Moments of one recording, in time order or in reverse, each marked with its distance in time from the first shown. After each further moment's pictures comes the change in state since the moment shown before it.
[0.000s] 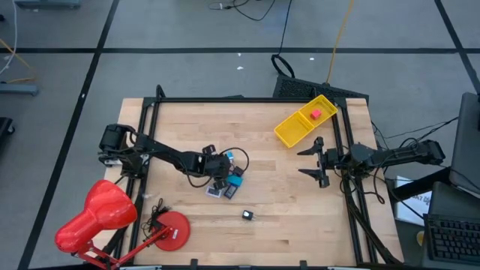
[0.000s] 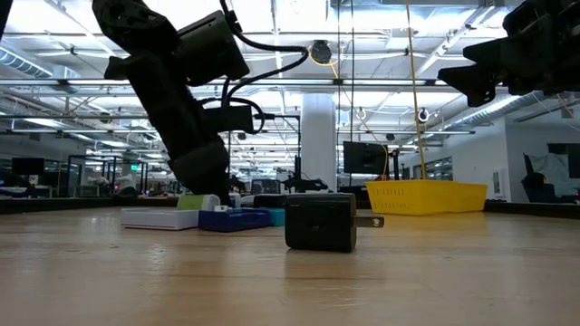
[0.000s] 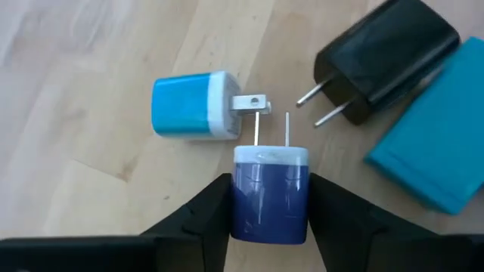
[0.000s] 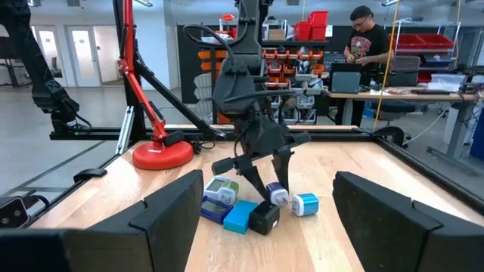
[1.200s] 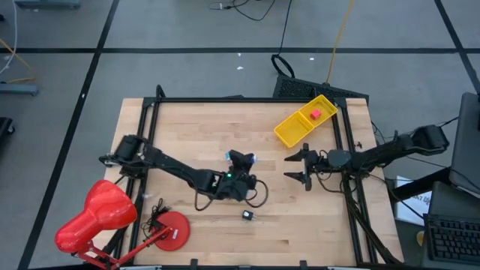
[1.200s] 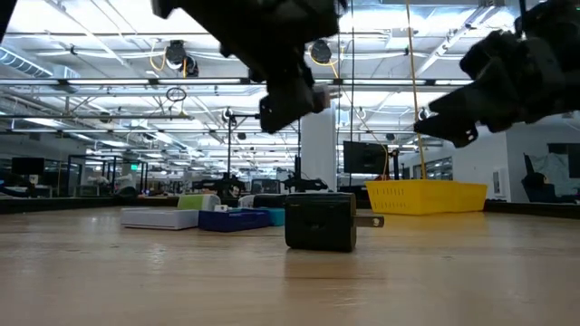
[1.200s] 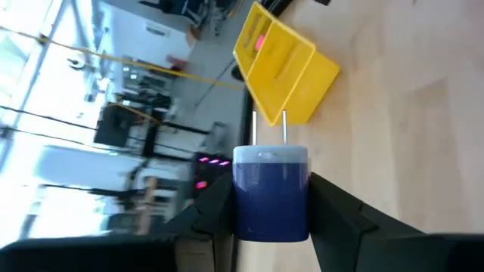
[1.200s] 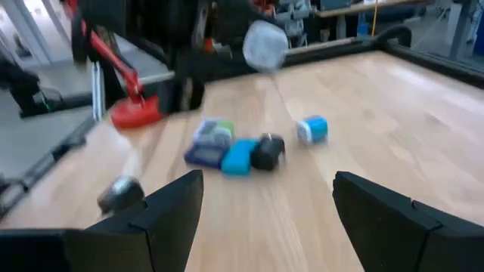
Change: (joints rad) left arm -0.184 0.199 0.402 0.291 -0.691 0.901; right arm 0.000 0.709 0.030 0.494 0.053 0.215
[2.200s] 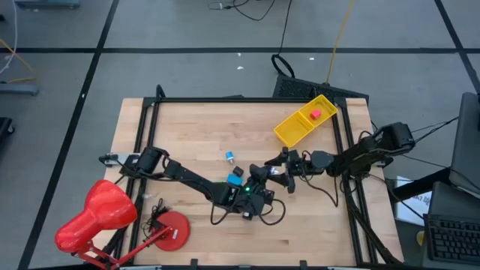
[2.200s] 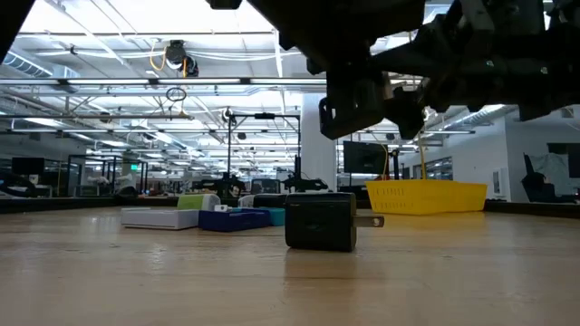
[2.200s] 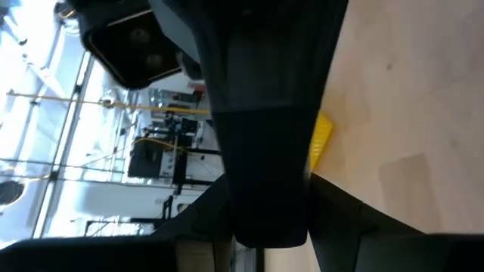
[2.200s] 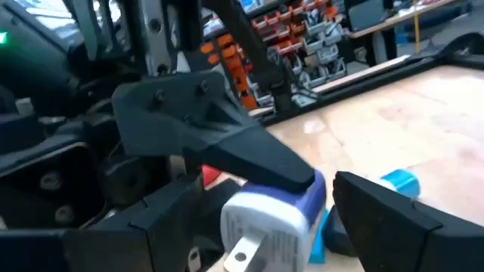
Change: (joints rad) left arm -0.050 0.235 0.280 0.098 -0.029 0.245; right arm 0.010 0.528 0.223 0.454 -0.083 0.162
